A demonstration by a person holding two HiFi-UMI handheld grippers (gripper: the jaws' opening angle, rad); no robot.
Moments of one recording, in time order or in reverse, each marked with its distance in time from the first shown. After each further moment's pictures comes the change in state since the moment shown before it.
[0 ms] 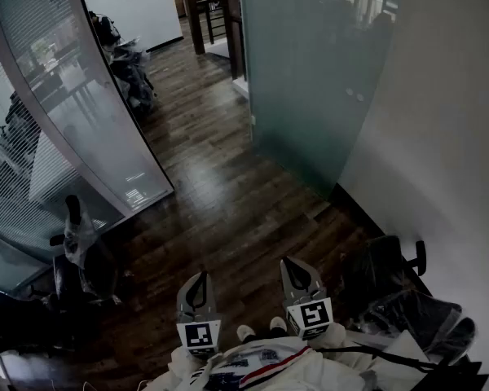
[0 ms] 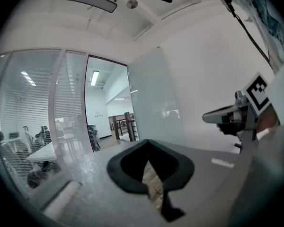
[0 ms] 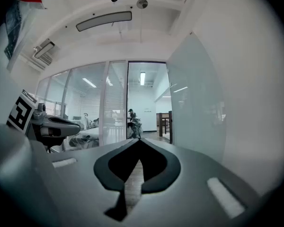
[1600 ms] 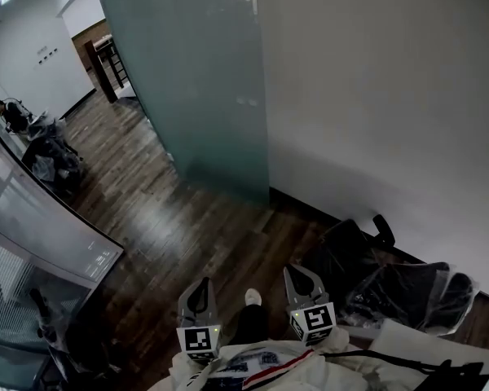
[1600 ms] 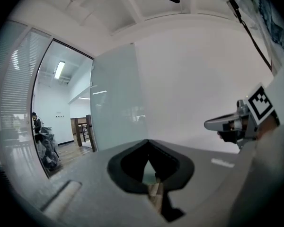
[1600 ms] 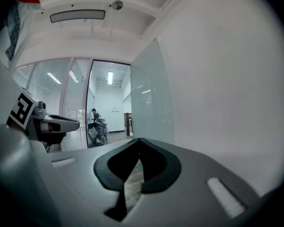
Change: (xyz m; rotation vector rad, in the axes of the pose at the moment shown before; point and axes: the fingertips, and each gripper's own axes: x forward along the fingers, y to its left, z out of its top) left arm 0.165 -0.189 0.034 0.047 -0.070 -0.399; right arm -0.078 -0.221 -0.024 0.065 -0.015 -0.407
